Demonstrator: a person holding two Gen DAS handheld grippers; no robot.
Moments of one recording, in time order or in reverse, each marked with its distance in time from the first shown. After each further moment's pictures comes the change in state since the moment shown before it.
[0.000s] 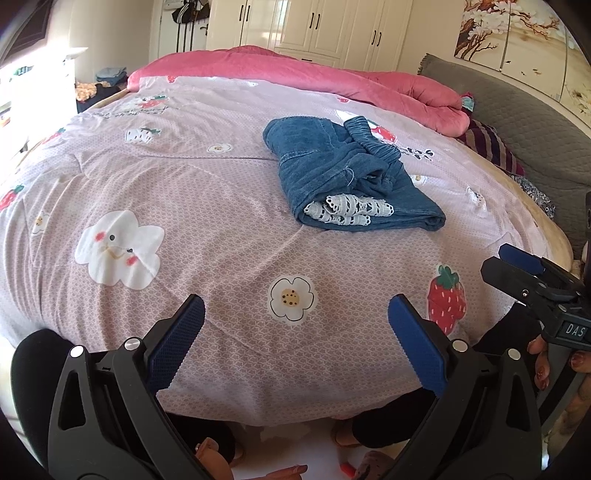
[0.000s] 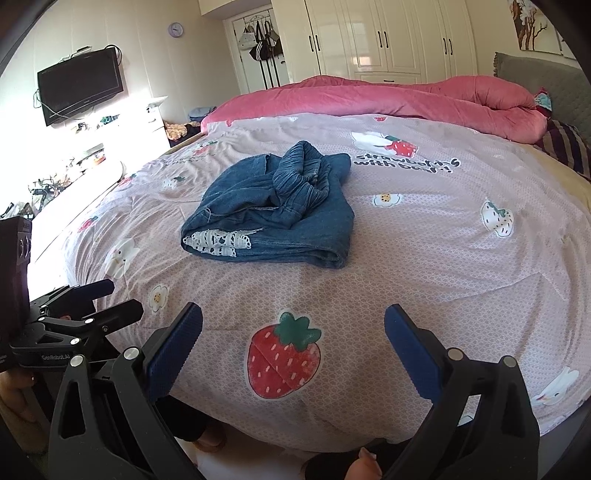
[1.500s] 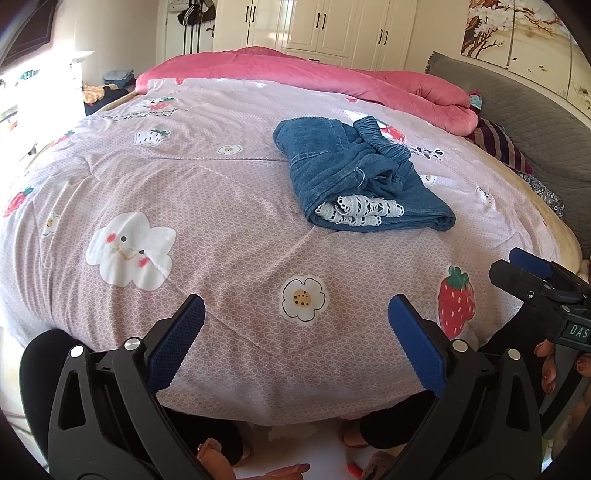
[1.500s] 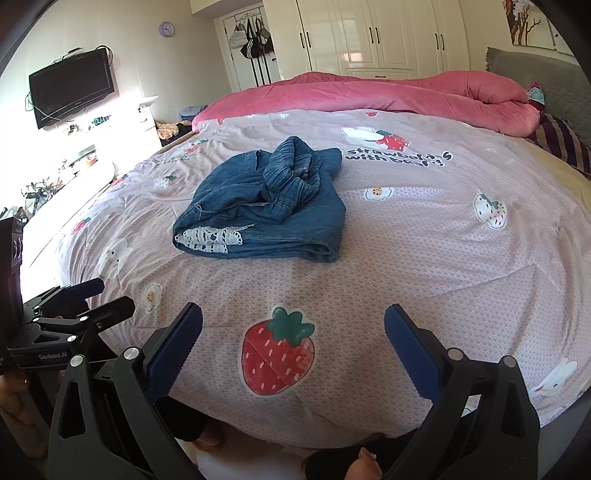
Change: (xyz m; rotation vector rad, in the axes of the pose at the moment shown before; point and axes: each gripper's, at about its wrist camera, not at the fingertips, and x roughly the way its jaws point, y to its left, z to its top) left arm -0.002 0.000 0.001 0.006 -0.005 0.049; right arm 0.001 -0.002 -0.003 0.020 0.013 -0.027
